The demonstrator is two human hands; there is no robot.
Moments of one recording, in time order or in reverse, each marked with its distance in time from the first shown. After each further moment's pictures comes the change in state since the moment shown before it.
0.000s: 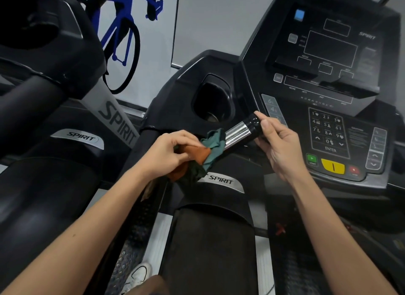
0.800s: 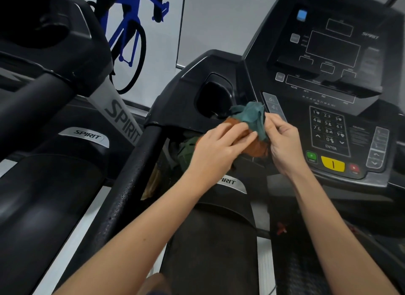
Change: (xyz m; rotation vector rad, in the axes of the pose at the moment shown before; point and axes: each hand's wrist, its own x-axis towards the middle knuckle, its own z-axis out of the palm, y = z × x) left_hand 0.018 0.030 0.081 0.773 0.346 0.575; right_hand -0.001 -0.004 0.001 -0.173 0.008 -0.114
